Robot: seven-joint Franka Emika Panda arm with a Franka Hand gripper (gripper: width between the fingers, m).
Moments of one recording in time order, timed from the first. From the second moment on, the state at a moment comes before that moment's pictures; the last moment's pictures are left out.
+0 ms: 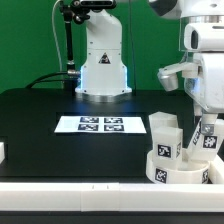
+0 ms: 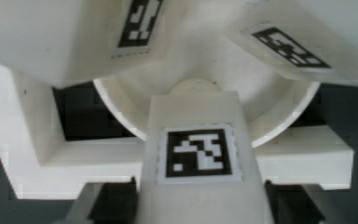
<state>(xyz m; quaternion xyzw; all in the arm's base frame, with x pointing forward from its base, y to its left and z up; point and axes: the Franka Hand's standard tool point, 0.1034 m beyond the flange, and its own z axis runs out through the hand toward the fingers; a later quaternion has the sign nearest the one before) 0.592 0.120 0.079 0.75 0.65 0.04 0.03</state>
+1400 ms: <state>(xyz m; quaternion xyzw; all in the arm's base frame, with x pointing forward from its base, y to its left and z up) 0.588 0.118 0.077 0.98 0.19 0.03 -0.01</state>
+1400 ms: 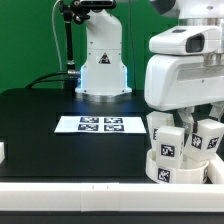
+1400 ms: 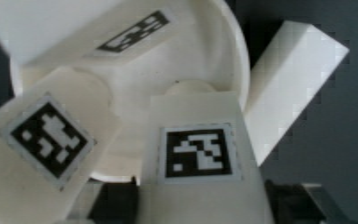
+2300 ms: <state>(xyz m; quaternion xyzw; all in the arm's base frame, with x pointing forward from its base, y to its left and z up) 0.585 0.117 0.075 0.96 -0.26 0.04 -0.04</state>
